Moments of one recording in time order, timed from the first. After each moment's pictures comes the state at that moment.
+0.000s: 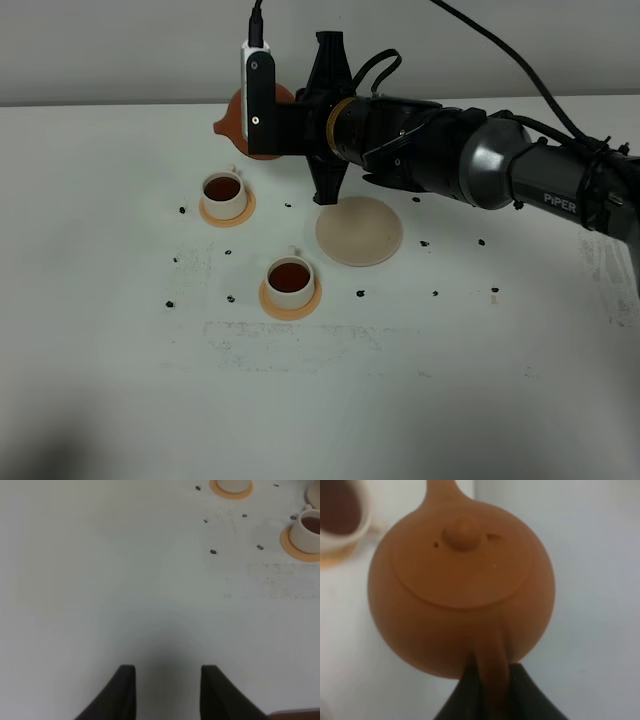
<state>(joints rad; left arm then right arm) -0.03 0.00 -0.46 -0.10 1.06 0.06 0.60 2.08 -1.56 -1.01 0.21 -0.09</state>
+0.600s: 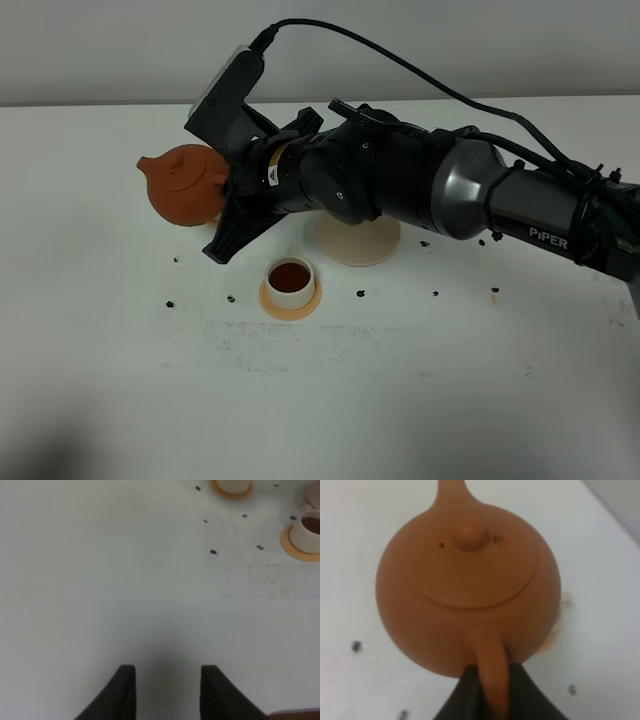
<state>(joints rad) -0.03 0.00 -0.46 -0.10 1.06 0.06 0.73 2.05 -1.56 0.01 0.36 -0.27</state>
